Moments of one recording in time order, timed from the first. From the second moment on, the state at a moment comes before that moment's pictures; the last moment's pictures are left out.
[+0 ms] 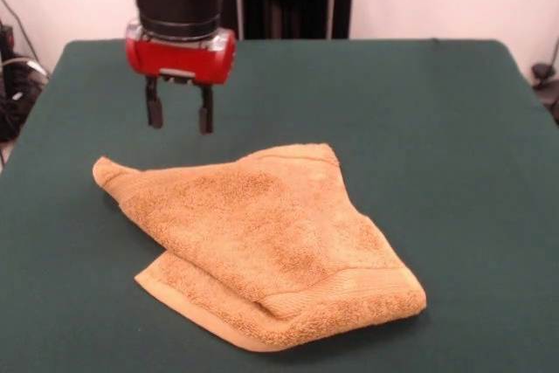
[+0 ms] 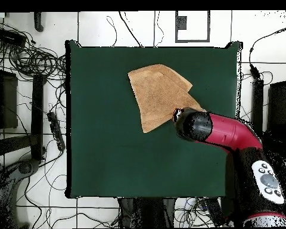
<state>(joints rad) -0.43 -0.60 0.07 1.58 -0.22 0.48 1.66</state>
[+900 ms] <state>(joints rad) -0.04 -0.55 -0.06 1.61 -0.05 0.35 1.73</state>
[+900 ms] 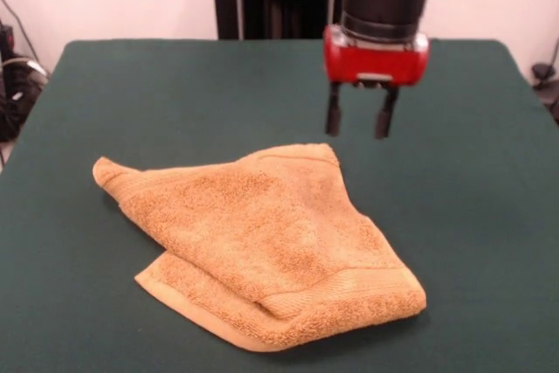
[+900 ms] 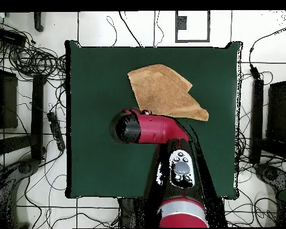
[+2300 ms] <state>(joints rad) -0.05 -0.35 -0.07 1.53 0.00 0.12 1.76</state>
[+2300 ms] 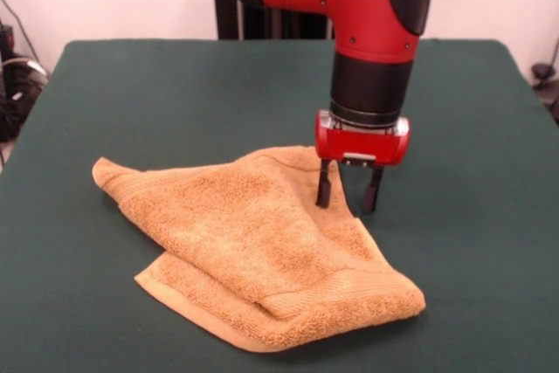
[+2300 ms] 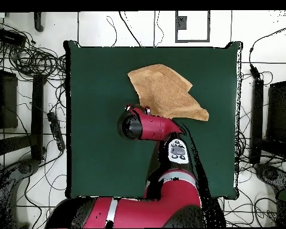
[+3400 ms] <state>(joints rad) -0.19 -0.81 -0.05 1.77 0.01 0.37 1.76</state>
